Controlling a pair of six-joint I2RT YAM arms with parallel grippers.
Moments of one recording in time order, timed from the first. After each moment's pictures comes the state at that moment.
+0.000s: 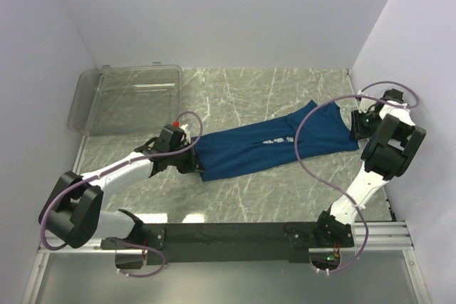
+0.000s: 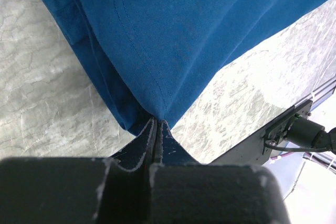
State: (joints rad) left arm -0.53 1.31 0.64 -0.21 0.33 -0.72; right arm -0.56 1.99 1.47 -0.76 -0.32 -0.60
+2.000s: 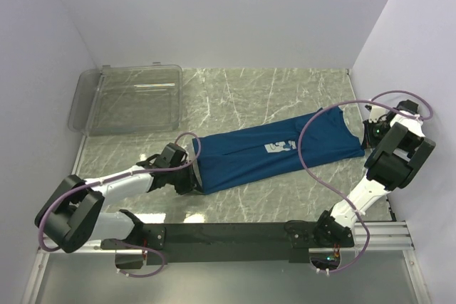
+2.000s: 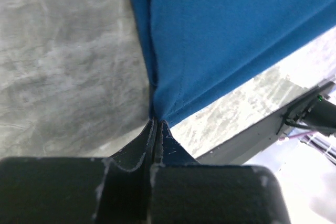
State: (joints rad) left arm -0.60 1.27 0.45 -0.18 0.35 -0.86; right arm -0.67 1.89 1.35 -0.76 -0.33 -0.71
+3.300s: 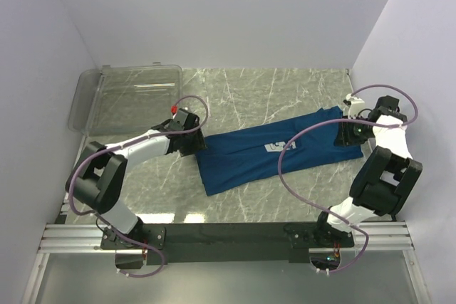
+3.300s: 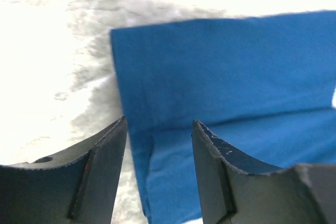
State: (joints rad) left arm -0.52 1.59 0.91 -0.28 -0.04 -0.79; right arm -0.50 1.56 1.16 -0.85 -0.51 -0.65
